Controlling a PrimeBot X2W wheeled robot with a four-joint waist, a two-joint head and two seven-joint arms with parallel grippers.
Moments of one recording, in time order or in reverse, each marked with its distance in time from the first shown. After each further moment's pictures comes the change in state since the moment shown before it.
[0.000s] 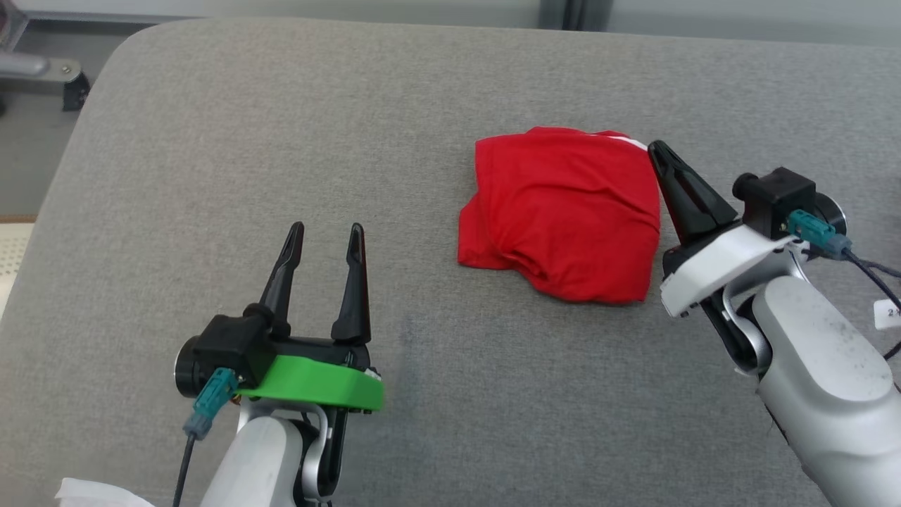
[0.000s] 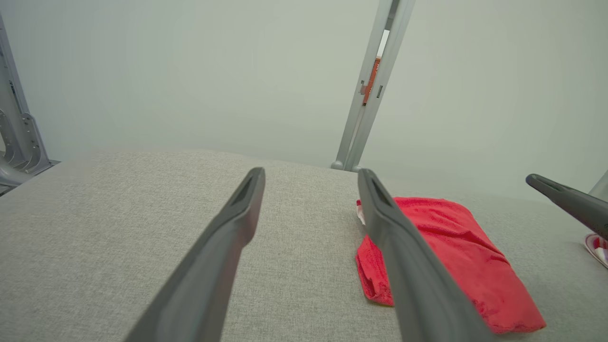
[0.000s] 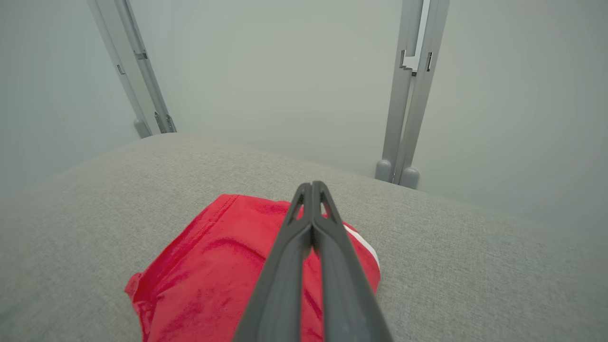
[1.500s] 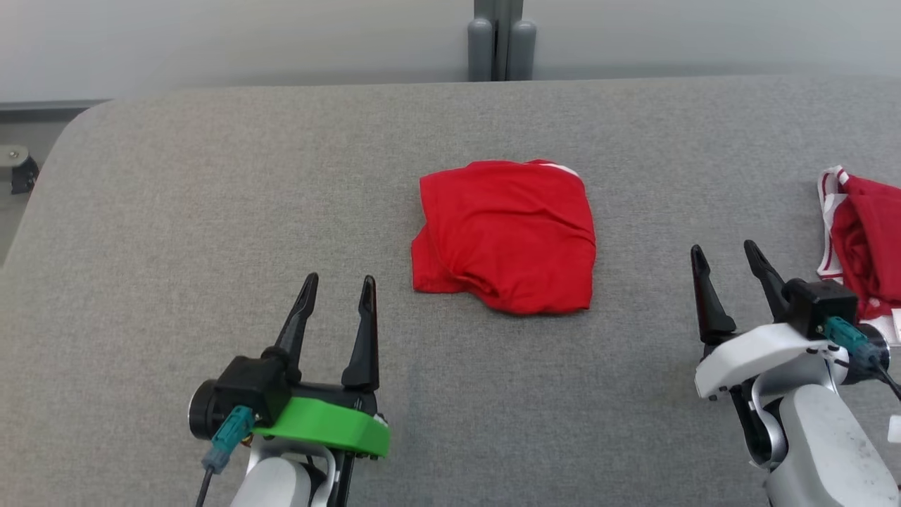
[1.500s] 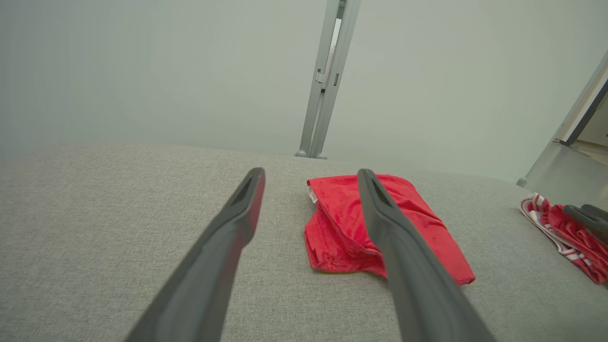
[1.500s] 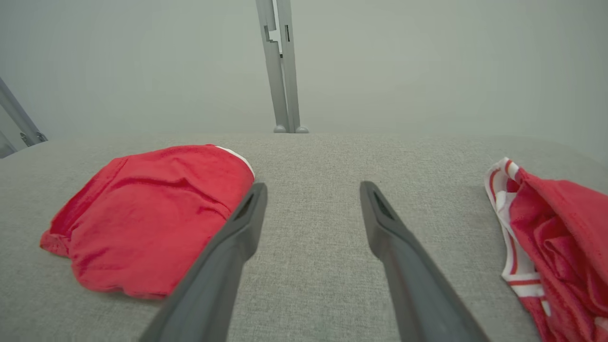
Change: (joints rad) left arm 0.103 0.000 -0.002 0.020 0.032 -0.025 0.000; right arm 0.355 0.192 -0.427 -0.125 -0.255 0.000 0.059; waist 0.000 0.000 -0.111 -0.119
